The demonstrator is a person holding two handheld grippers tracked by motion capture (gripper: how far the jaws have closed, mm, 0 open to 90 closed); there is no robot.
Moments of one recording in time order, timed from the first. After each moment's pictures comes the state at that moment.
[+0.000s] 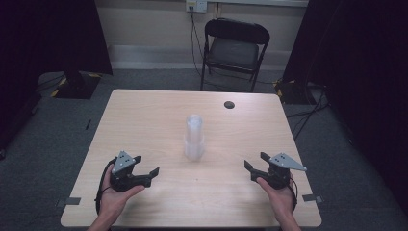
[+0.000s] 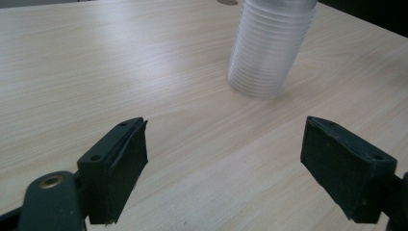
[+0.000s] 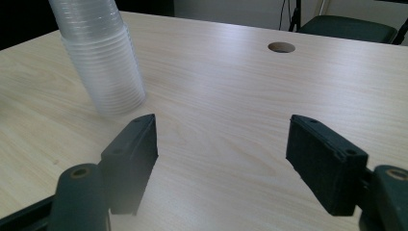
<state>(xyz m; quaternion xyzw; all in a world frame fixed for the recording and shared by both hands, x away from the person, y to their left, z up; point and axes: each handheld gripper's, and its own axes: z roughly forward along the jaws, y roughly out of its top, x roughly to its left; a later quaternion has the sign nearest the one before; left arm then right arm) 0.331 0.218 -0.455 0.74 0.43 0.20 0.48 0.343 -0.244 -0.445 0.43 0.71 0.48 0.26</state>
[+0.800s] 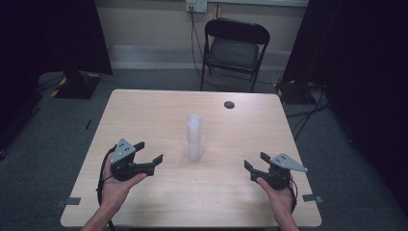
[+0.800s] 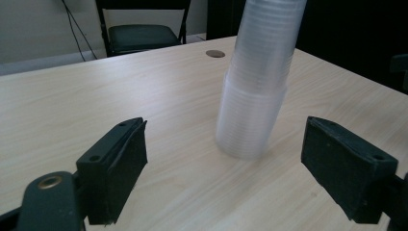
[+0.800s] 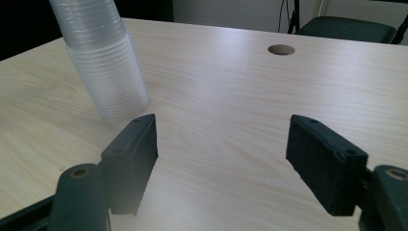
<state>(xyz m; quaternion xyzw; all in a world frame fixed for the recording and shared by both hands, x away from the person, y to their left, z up) 0.345 0.205 -0.411 0.72 0.39 0.23 0.52 0.340 -0.242 -0.443 0.44 0.70 0.49 0.26</state>
